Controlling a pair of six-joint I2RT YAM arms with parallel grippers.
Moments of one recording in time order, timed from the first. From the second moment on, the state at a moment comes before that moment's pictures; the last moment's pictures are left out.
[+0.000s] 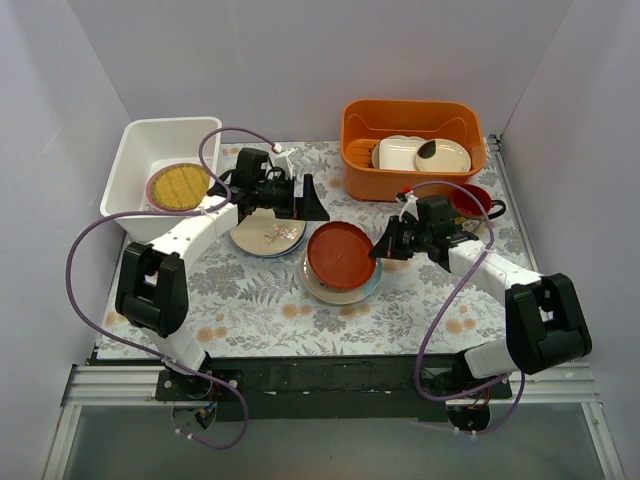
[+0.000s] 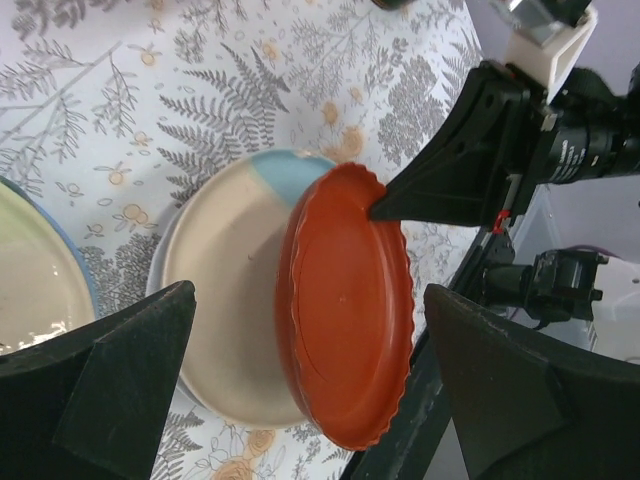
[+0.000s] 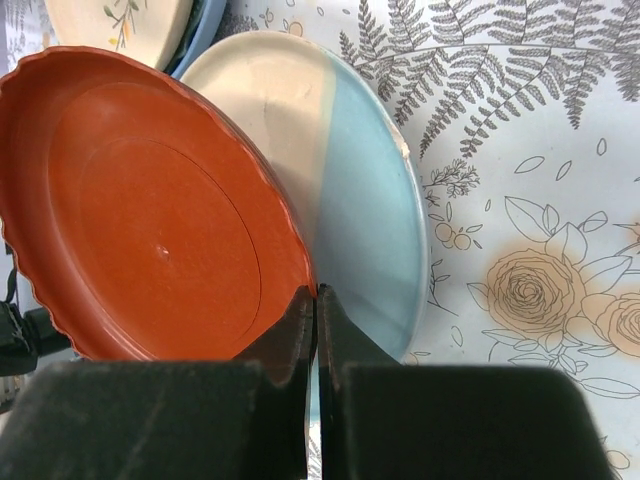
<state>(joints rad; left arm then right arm) -0.38 1.67 1.31 -0.29 0.70 -0.34 0.35 1.42 0.77 -0.11 -0.52 0.47</state>
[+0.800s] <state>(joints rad) -0.45 1.75 1.30 -0.38 0.80 -0.26 0.33 1.33 0.77 -0.11 -0.48 0.50</state>
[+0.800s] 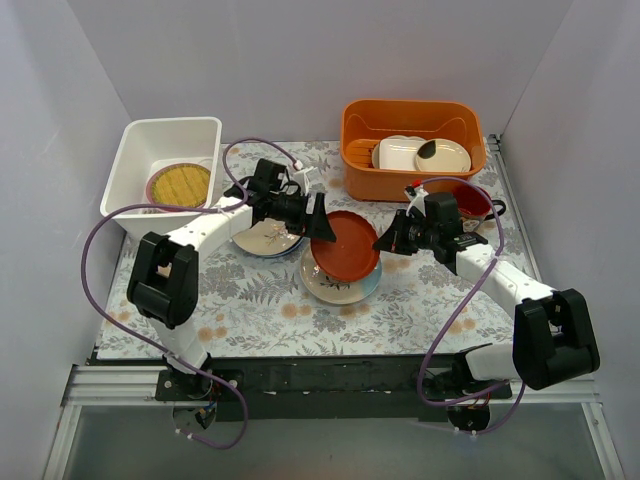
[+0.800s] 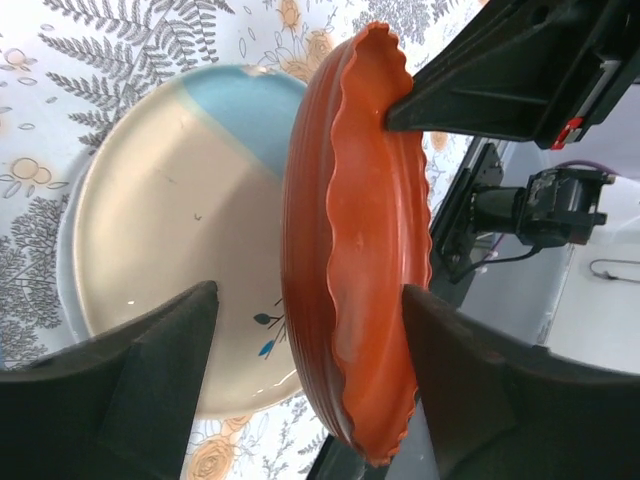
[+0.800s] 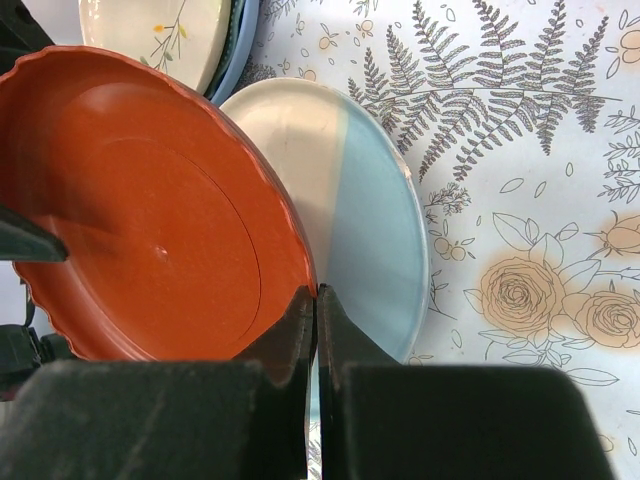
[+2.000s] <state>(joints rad) -0.49 1.81 1.36 -0.45 0.82 -0.23 0.32 1.29 0.76 -0.07 -0.49 0.50</state>
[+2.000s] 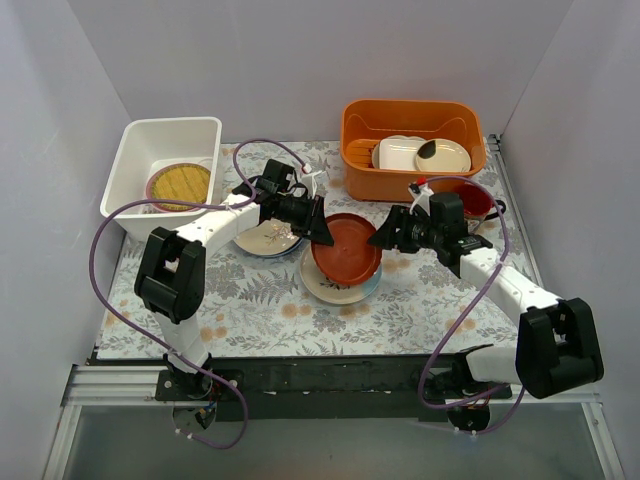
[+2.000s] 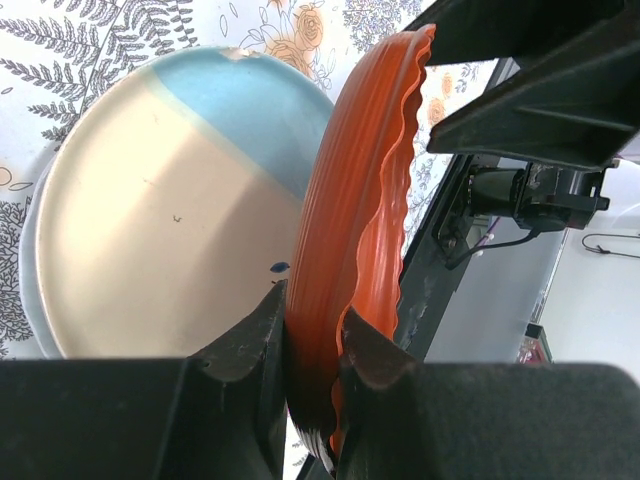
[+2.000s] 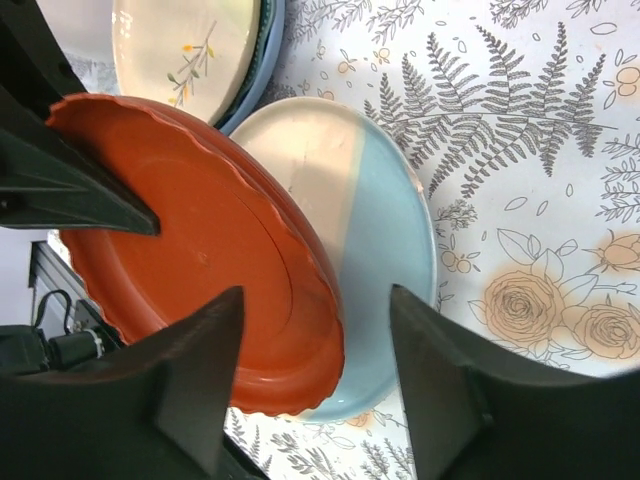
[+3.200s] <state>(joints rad) -0.48 1.83 1.52 -0.49 0.65 -0.23 0.31 1.23 0.72 -0.07 -0.48 0.47</state>
